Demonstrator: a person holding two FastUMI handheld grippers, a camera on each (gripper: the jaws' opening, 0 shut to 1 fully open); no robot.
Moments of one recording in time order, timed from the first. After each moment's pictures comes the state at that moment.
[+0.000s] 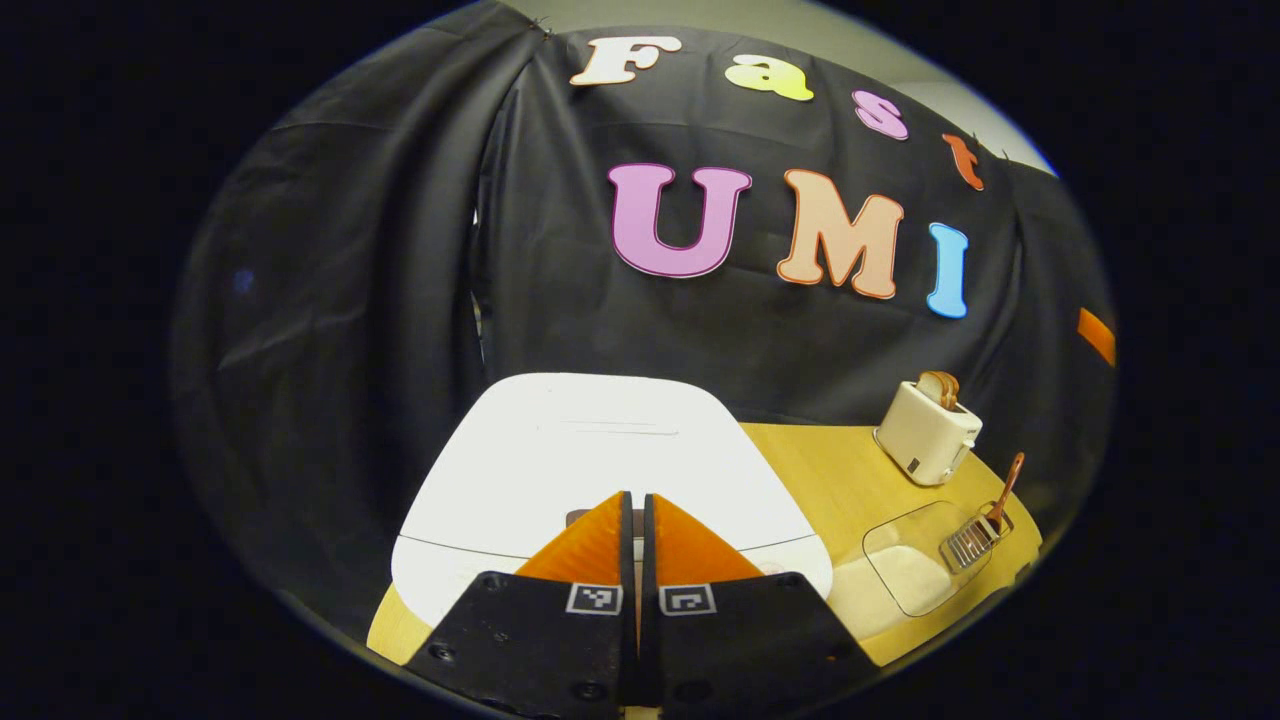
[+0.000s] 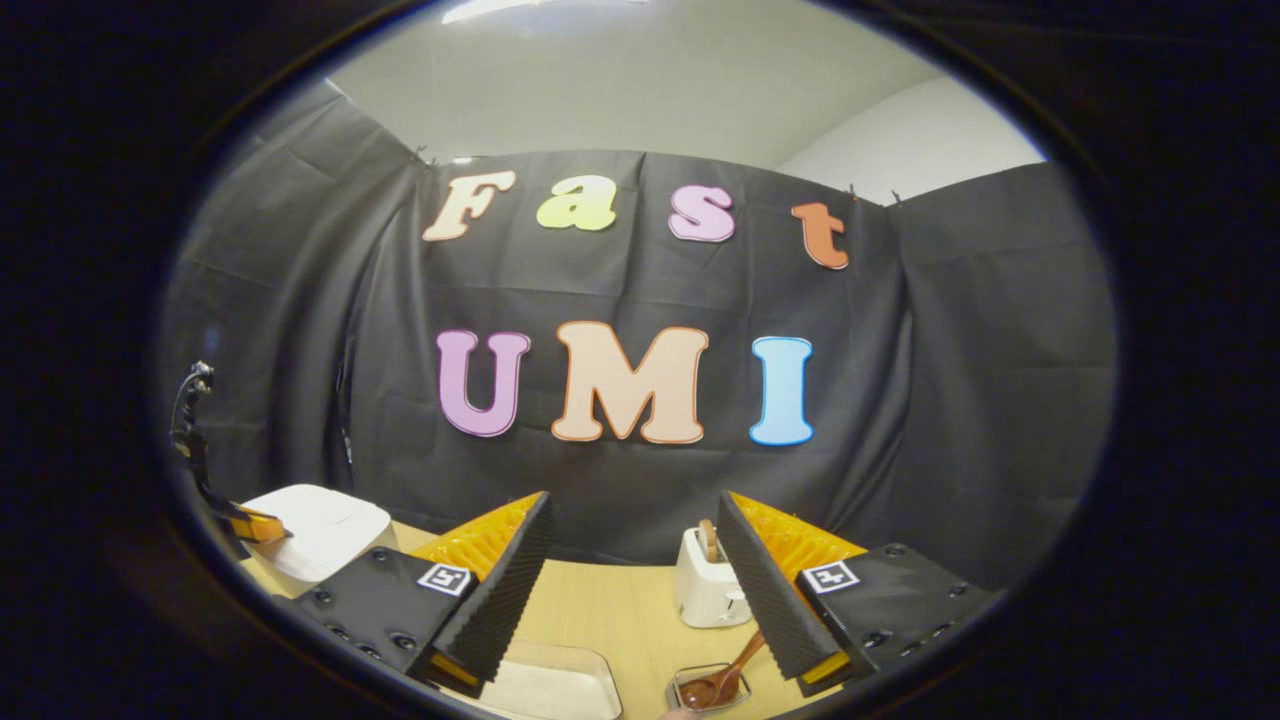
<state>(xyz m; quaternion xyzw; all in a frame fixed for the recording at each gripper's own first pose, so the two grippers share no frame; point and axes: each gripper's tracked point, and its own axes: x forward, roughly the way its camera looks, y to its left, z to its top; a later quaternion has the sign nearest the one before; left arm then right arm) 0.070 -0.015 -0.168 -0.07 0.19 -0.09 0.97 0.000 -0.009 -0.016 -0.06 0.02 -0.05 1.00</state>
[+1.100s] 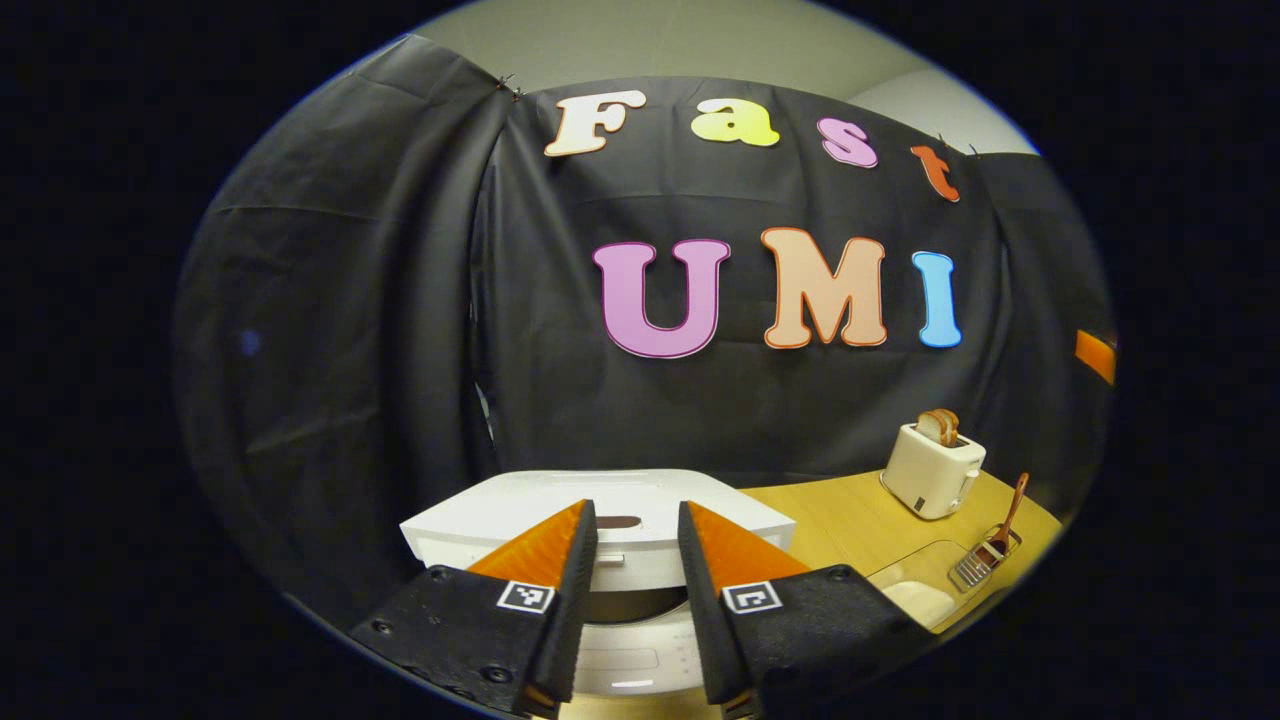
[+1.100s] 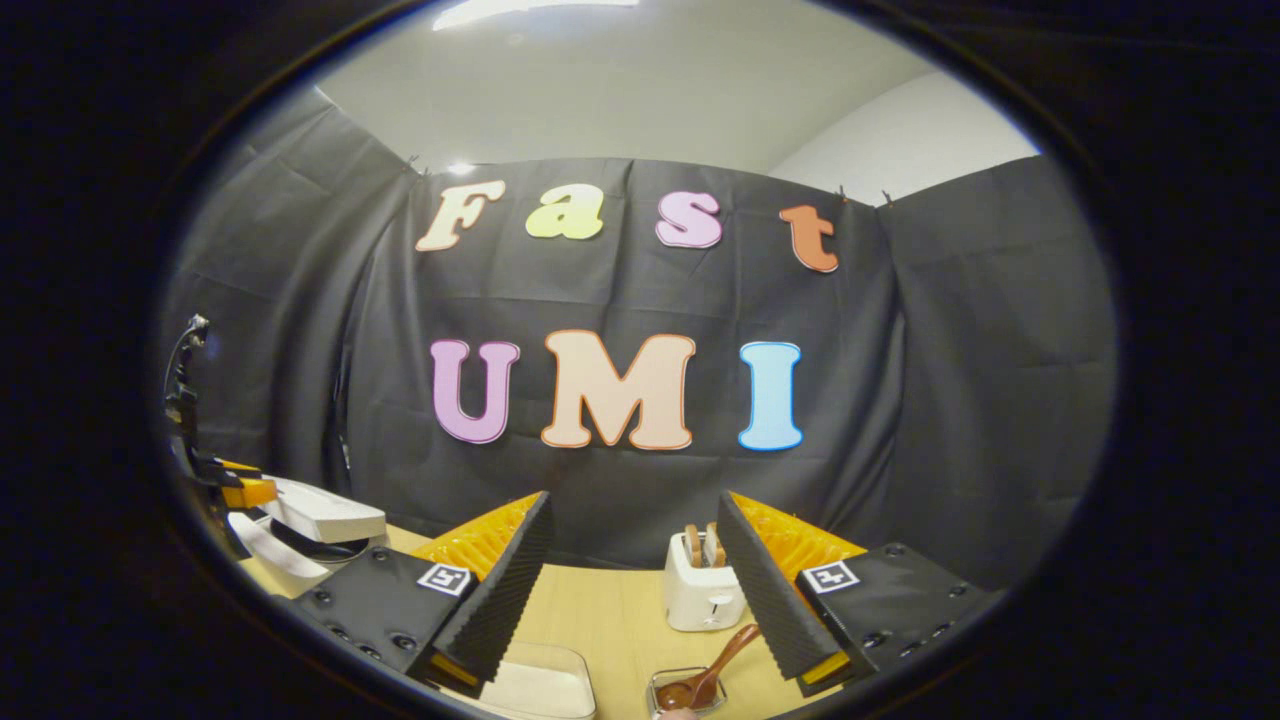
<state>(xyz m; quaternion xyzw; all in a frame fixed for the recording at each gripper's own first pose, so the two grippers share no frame) 0.081 -0.030 -0.085 -0.02 0.10 -0.08 0.99 -0.009 -0.040 -0.007 -0.05 0.02 -0.05 1.00</state>
